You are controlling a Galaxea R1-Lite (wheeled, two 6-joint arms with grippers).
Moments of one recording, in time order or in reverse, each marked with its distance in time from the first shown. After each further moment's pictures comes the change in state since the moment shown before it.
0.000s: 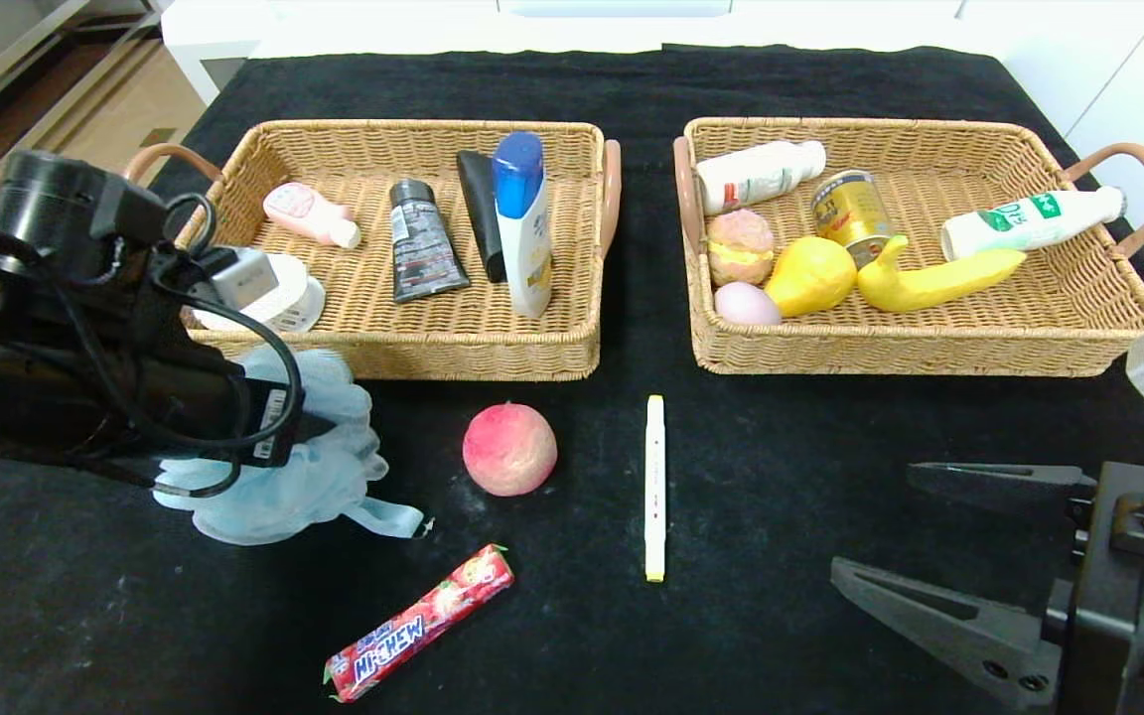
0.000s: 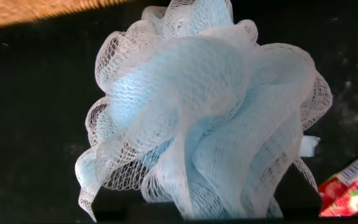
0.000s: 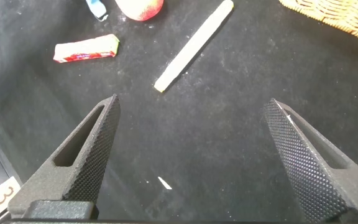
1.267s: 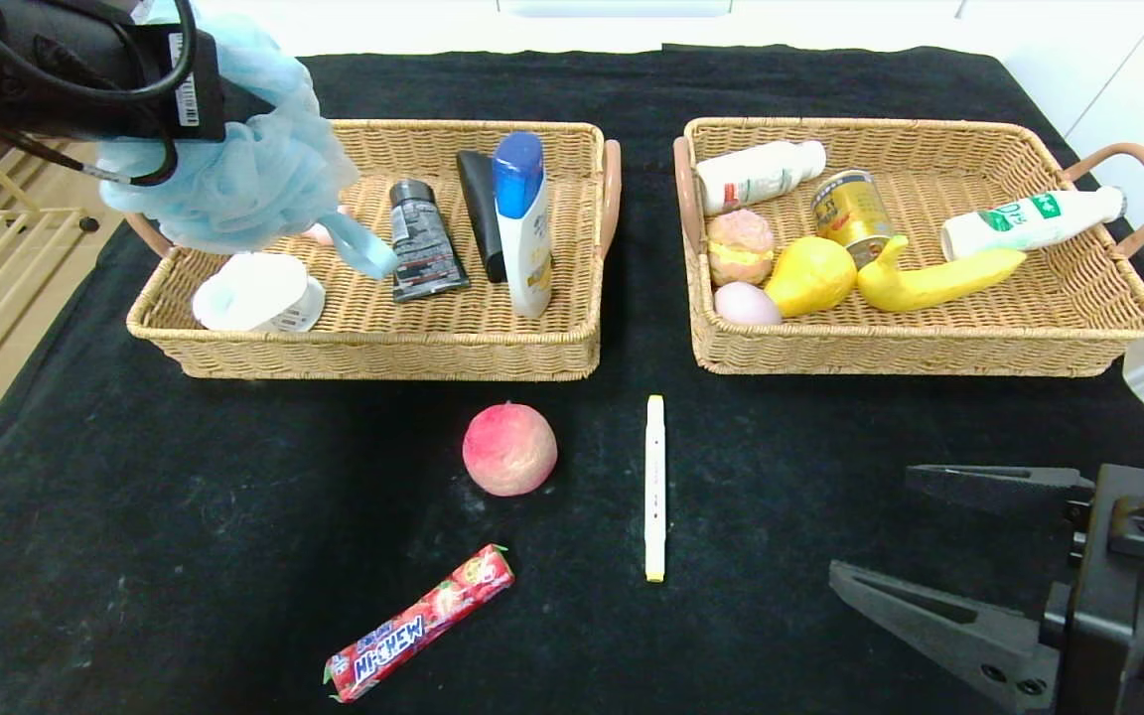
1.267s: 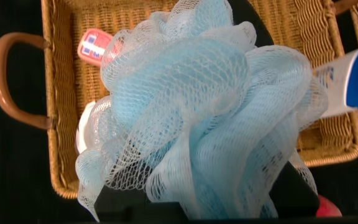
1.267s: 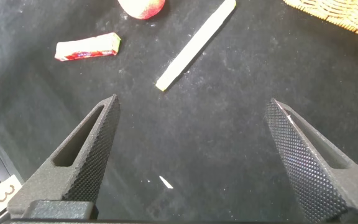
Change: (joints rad) left arm 0.017 0.121 -0.717 0.103 0.007 -0.002; right arm 0.003 0.001 0.002 0.000 0.001 0.000
